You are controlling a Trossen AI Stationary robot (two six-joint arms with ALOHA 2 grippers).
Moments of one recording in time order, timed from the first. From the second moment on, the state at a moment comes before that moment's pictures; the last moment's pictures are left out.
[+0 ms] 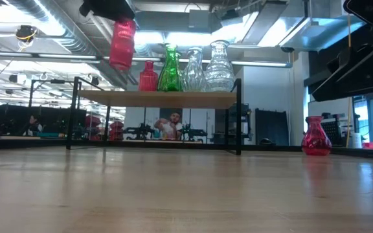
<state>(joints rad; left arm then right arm) 0.07 0.98 1.06 -0.53 -0.66 -0.23 0.77 1.47 0.55 0.26 0.64 0.53</state>
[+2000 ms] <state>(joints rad) 0.35 1.13 0.83 0.00 -0.52 -0.10 0.77 1.47 0.55 0.25 0.64 0.53</state>
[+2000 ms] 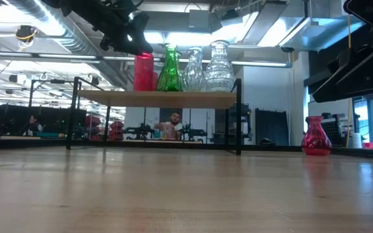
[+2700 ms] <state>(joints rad) 0.35 1.11 0.83 0.00 -0.52 -0.09 0.77 1.47 0.55 0.25 0.64 0.53</state>
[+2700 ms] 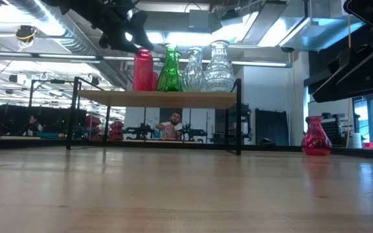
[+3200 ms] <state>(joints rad) 0.35 0.96 0.84 -0.01 -0.50 -0.07 0.77 1.47 0.55 0.25 0.63 0.53</state>
